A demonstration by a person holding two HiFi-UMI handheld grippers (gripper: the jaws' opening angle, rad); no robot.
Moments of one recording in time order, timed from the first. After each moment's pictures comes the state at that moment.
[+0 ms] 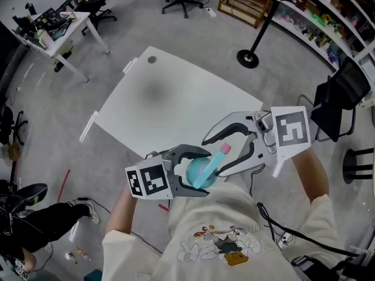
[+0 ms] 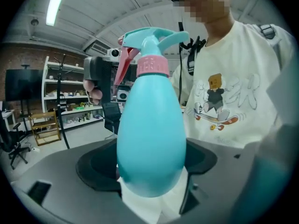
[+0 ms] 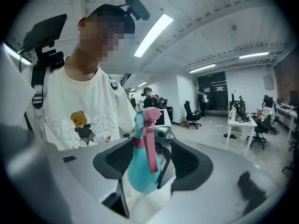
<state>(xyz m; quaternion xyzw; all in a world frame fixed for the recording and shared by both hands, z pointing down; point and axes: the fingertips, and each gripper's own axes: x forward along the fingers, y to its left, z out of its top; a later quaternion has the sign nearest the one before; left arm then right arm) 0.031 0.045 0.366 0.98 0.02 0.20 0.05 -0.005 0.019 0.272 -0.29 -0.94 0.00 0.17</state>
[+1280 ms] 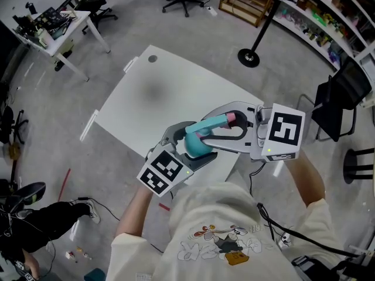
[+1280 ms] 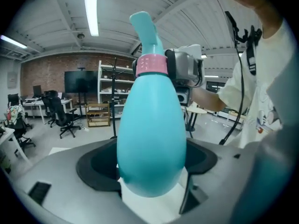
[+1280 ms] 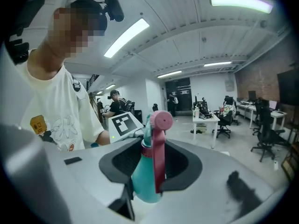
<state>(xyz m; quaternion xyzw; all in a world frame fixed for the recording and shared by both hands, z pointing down) 0.007 -0.050 0.387 0.93 -0.29 0.22 0.12 -0.030 -0.041 0.287 -0.07 -0.98 0.03 0.16</state>
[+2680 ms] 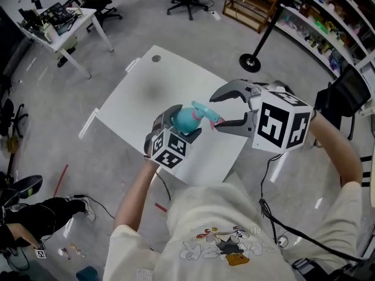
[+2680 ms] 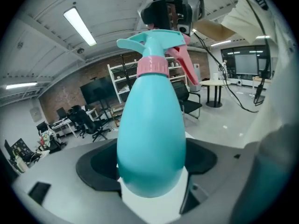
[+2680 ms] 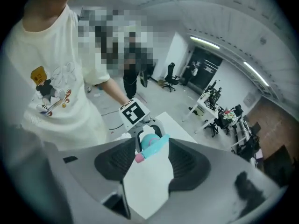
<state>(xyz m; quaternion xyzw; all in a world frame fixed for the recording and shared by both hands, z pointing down) -0.043 -0.118 0.459 0.85 -0.40 0.33 0.00 -0.012 -0.069 0.297 -0.11 -0.87 -0.22 0.44</state>
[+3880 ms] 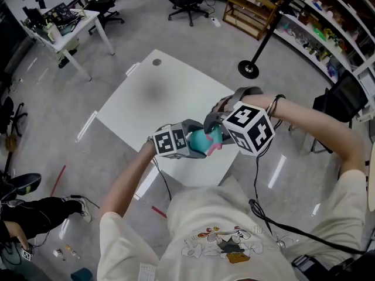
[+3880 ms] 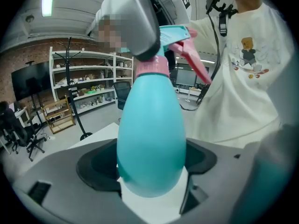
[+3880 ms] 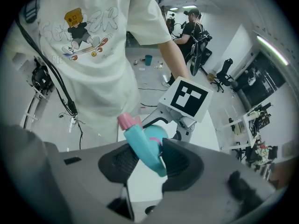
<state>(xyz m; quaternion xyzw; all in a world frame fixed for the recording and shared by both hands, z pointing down) 0.036 -0.041 0.493 0.94 -0.03 0.33 0.05 0.021 -0.029 0.398 -0.36 -0.70 -0.35 0.51</state>
